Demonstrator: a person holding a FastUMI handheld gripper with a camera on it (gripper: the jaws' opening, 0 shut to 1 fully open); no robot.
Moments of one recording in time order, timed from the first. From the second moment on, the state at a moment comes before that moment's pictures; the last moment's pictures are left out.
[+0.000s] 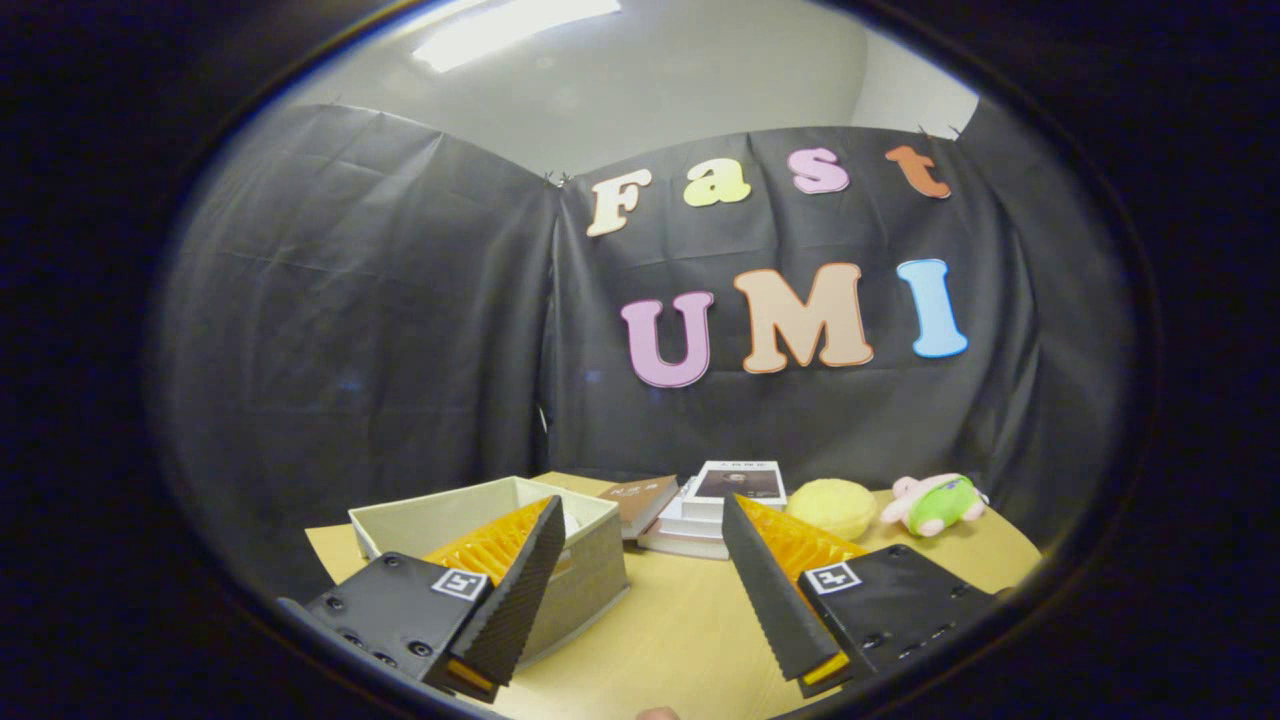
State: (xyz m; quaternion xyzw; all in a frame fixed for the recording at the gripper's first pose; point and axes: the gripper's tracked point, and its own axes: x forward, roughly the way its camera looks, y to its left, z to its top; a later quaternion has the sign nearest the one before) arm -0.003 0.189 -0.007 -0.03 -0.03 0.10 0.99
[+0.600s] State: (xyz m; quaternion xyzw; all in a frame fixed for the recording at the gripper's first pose) arm -0.020 0.126 -0.013 -0.11 -0.08 -0.03 0.99
